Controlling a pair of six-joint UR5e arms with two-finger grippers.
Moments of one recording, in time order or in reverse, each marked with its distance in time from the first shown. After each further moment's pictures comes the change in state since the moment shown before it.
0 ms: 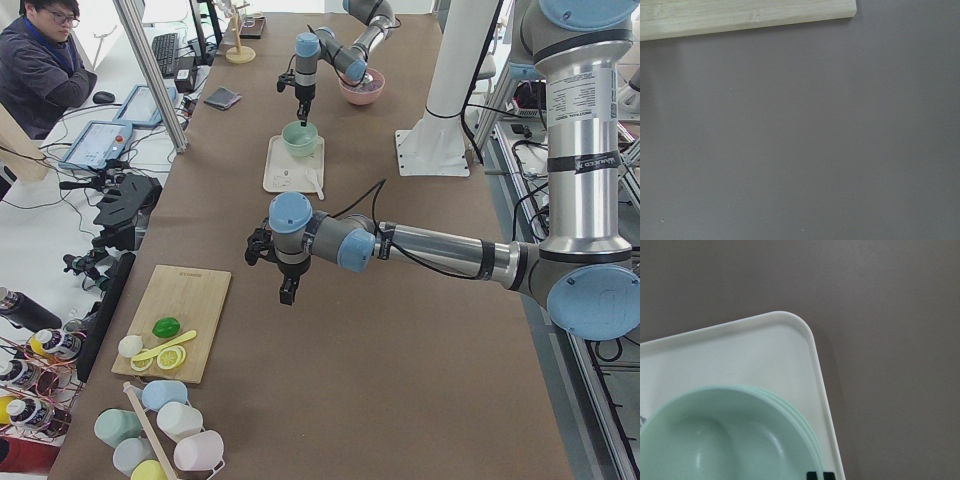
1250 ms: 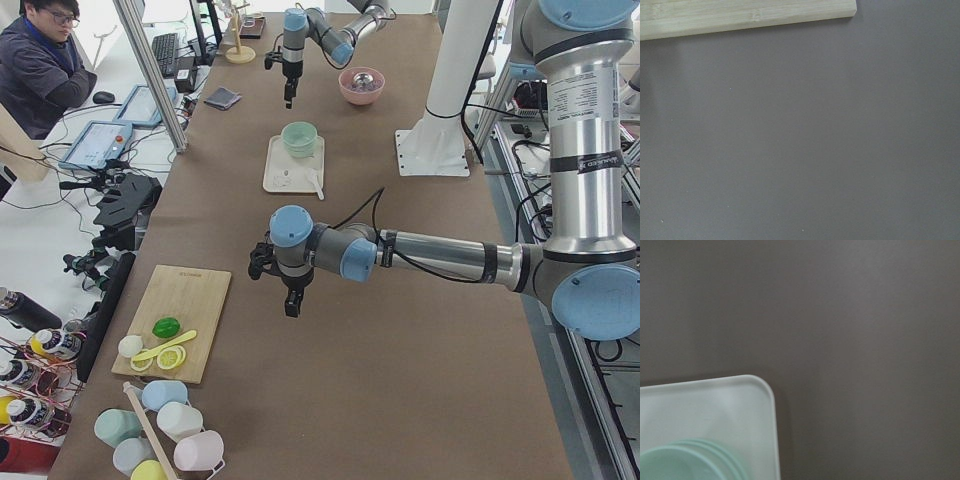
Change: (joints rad) left arm -0.001 0.020 0.058 0.009 0.001 0.000; right arm 0.168 -0.105 0.102 -0.008 0.101 -0.238
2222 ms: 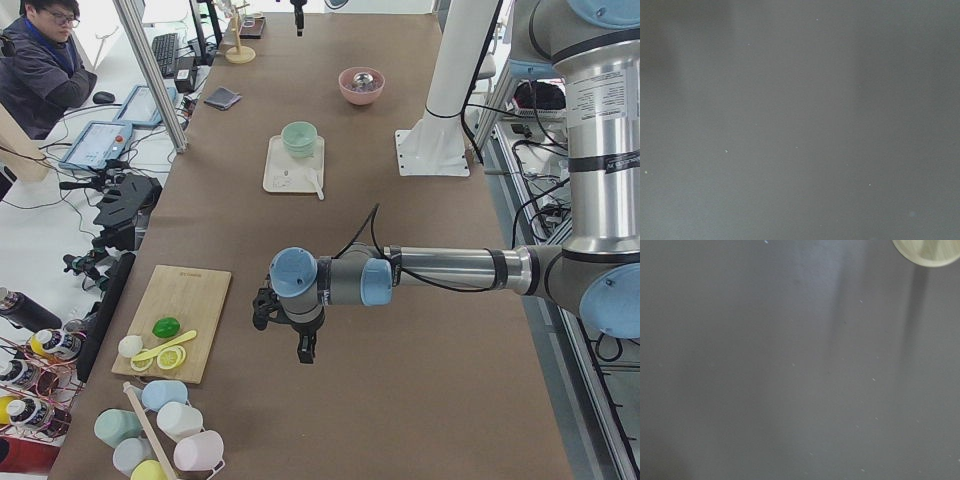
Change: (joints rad) left arm -0.277 0.015 0.048 0.303 -0.003 0.354; right arm 0.510 -0.612 0.354 -0.231 0.206 -0.922
